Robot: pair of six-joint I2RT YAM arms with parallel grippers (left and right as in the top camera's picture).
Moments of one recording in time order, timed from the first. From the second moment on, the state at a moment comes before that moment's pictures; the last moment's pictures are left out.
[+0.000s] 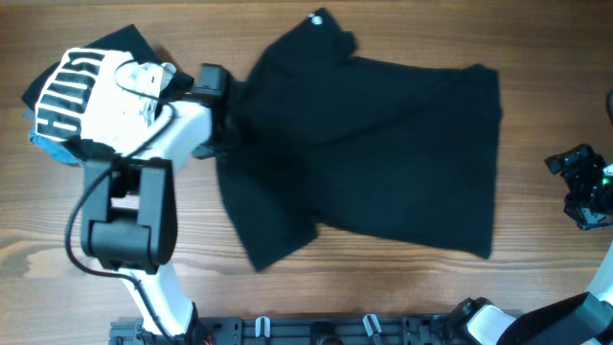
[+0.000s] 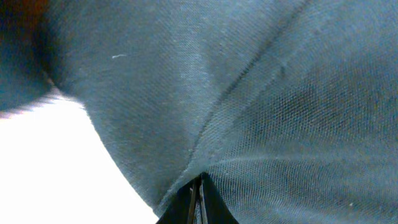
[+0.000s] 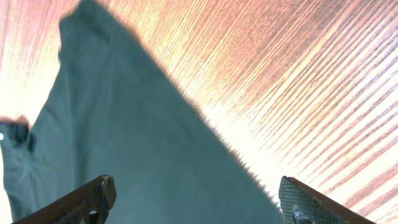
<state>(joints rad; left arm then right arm) -0.14 1.98 1.27 -0.70 -0.08 -0.42 -0.79 1.37 1.10 -0.94 -0.36 0.28</state>
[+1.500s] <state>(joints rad) -0.16 1.59 1.23 -0.90 0.11 -0.29 -0.49 1.87 1.09 -0.73 -0.24 0.42</state>
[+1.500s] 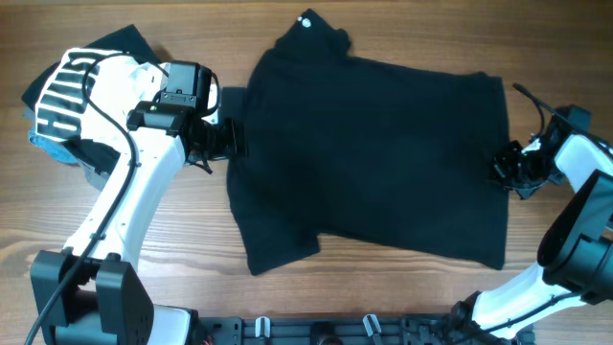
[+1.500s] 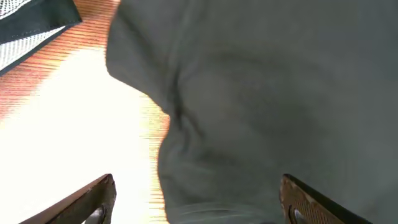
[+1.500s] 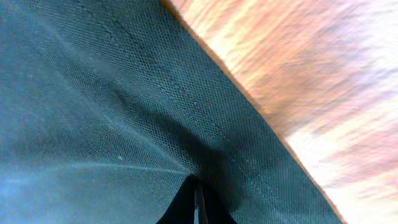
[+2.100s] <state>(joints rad) -0.16 1.59 1.08 -1.08 0.25 -0.34 -0.49 1.37 1.12 -0.94 -0.39 0.29</state>
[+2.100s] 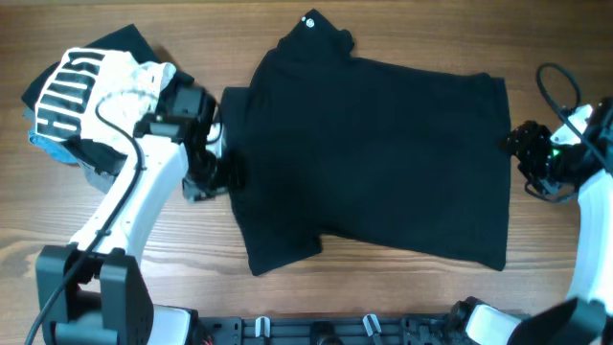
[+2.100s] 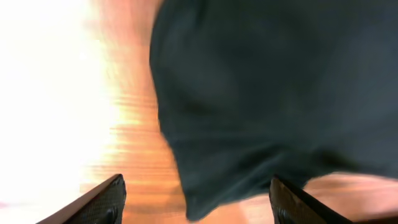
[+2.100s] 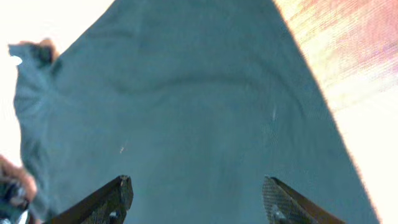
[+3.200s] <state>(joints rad) -0.27 1.60 0.73 -0.92 0.38 -0.58 -0.49 1.40 0.89 -0.95 -0.28 0.38</state>
